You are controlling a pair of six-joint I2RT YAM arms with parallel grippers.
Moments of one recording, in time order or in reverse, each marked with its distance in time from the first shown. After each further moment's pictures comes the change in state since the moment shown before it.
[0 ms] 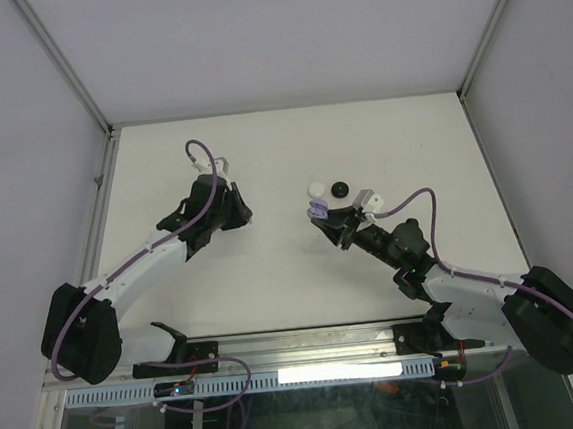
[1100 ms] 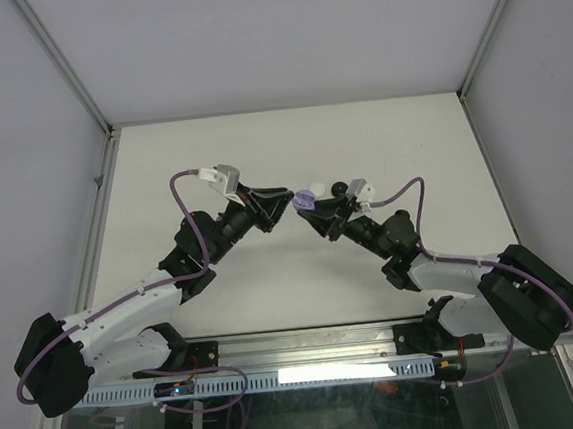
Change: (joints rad) left arm -0.293 -0.289 -0.247 0.835 0.082 0.101; right arm 0.015 0.178 0.097 0.184 -0.045 0.084
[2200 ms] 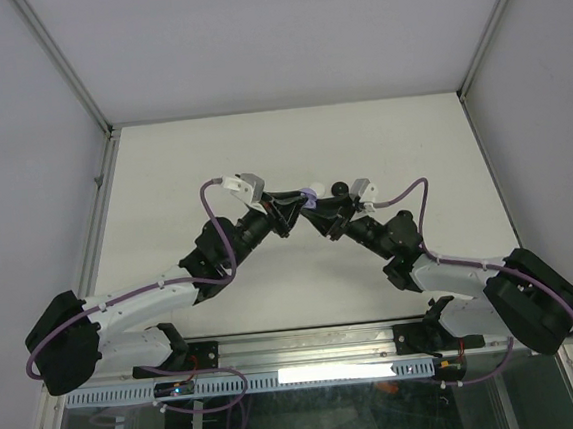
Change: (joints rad) left arm -0.130 0.133 0.000 0.140 -0.140 0.151; right arm 0.001 -0.032 0.000 -0.003 0.005 0.003
